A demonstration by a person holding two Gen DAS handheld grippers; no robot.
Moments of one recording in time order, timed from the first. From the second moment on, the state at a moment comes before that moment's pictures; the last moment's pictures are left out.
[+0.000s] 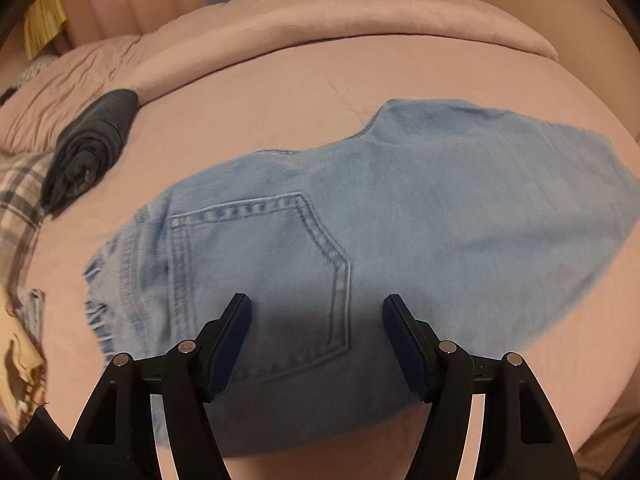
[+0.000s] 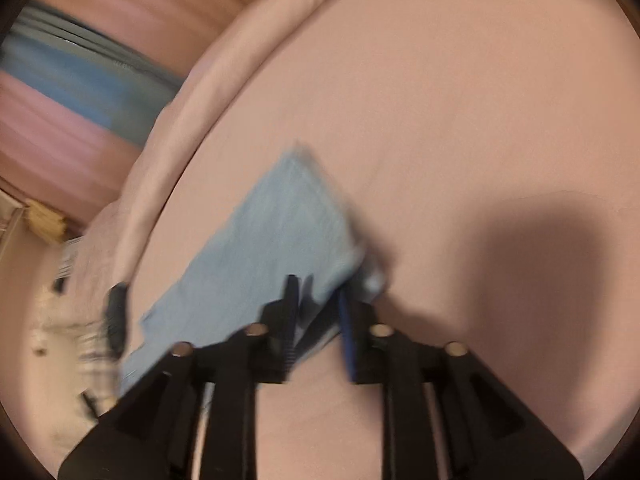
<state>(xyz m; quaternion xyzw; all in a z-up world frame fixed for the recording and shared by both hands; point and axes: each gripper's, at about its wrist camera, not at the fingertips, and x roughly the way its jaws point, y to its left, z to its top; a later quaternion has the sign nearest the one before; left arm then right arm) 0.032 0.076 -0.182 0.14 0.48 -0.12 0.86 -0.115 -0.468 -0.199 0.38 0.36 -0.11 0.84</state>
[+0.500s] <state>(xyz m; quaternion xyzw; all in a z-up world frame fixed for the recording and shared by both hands) 0.005 0.116 -0.188 0.11 0.48 -0.14 0.86 0.029 -0.307 -0.230 0.07 0.48 0.09 0.87</state>
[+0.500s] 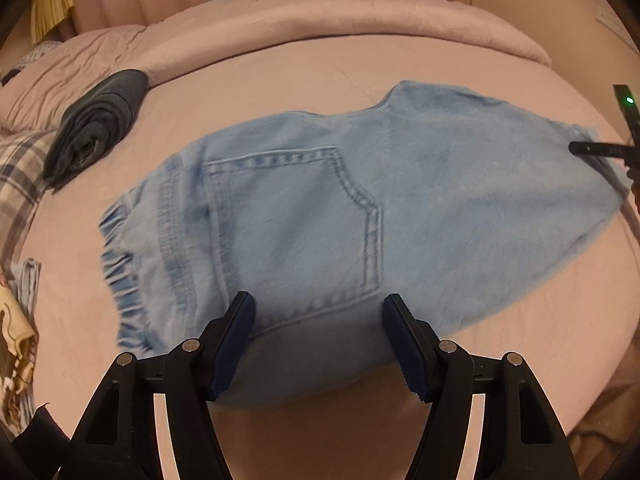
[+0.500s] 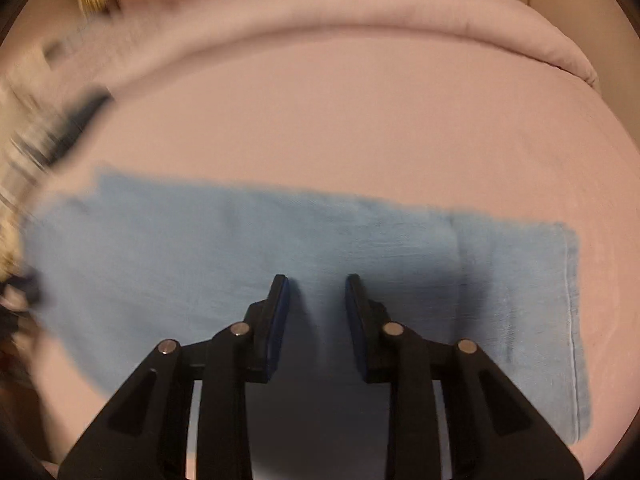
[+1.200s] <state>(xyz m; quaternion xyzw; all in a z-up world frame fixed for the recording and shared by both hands) 0.009 0.188 -0.187 0.01 0.45 -0.05 0.89 0.164 -0.106 -0.175 0.10 0.58 0.32 0.74</state>
